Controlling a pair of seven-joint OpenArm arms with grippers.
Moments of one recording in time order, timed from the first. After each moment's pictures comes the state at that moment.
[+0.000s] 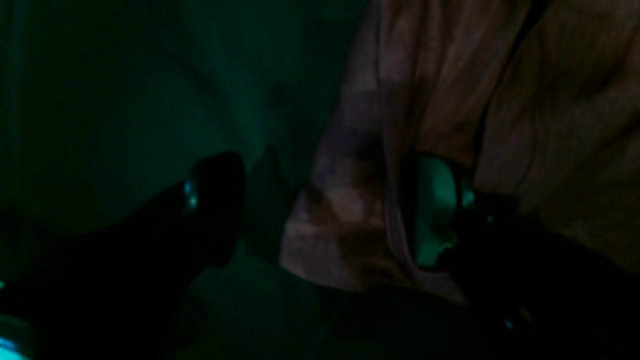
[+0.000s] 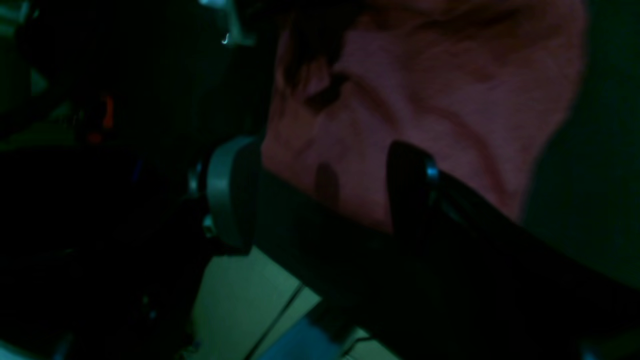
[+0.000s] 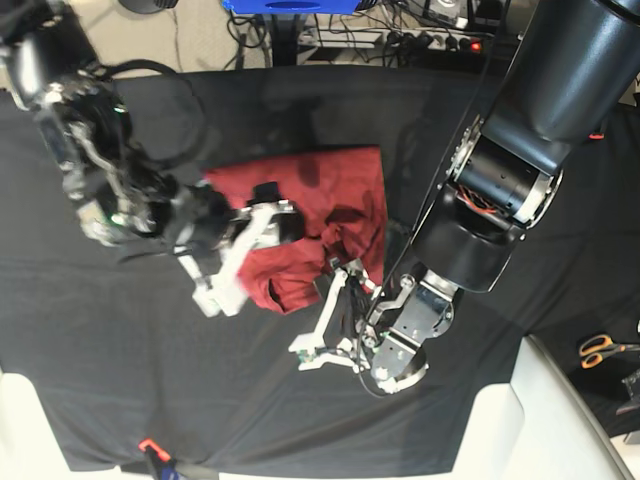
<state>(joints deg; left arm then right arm) -40.8 -3.1 33.3 36.8 0.7 -41.7 44.2 5.6 16.2 -27.4 96.2 49.6 -6.4 -57.8</state>
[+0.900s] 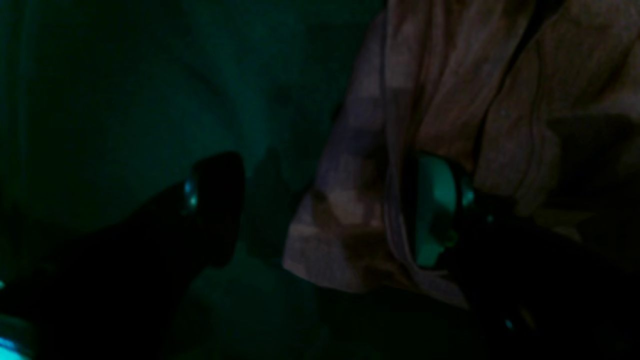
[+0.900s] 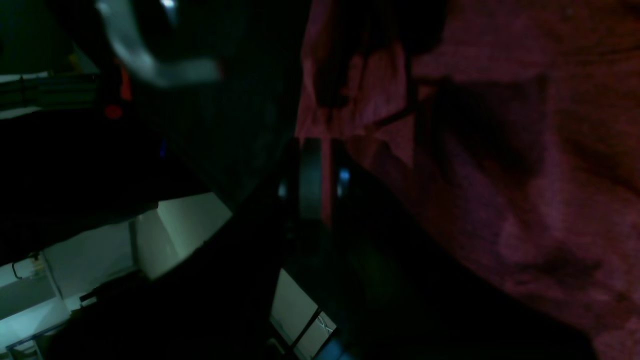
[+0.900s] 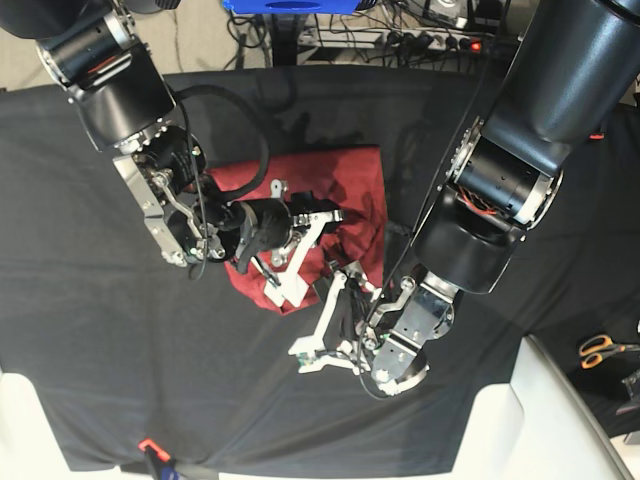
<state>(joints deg) -41.0 -3.1 33.2 36.8 0.3 -41.7 44.2 13.9 3.8 -27.6 67.5 49.2 6.8 -56.0</state>
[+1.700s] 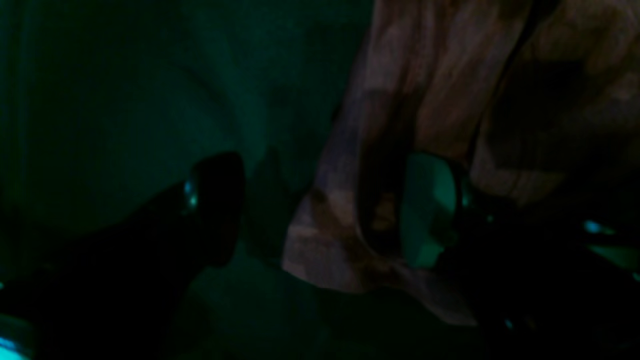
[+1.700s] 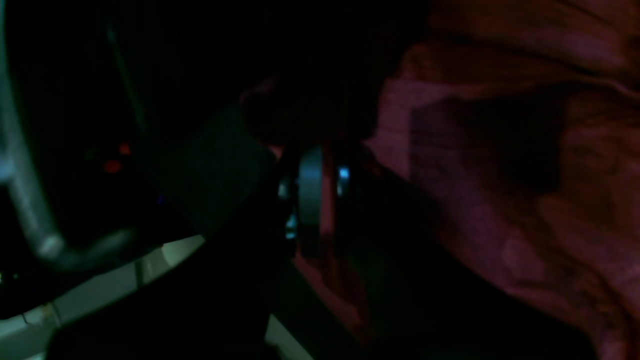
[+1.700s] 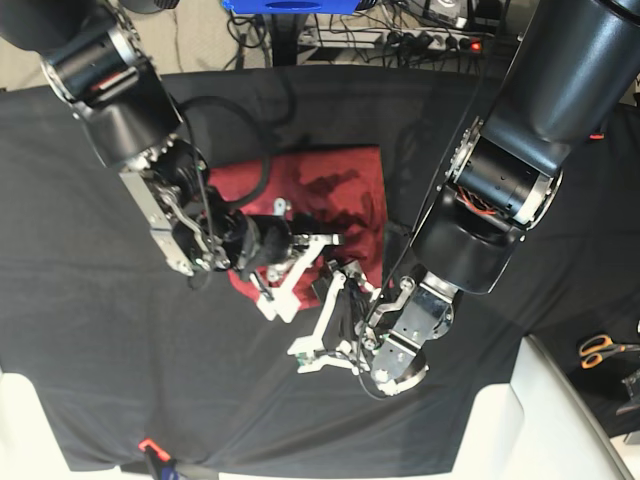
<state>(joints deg) -41.0 -3.1 33.2 36.8 0.3 -41.7 44.2 18.2 1.5 -27.5 57.4 49.5 6.8 -47.4</state>
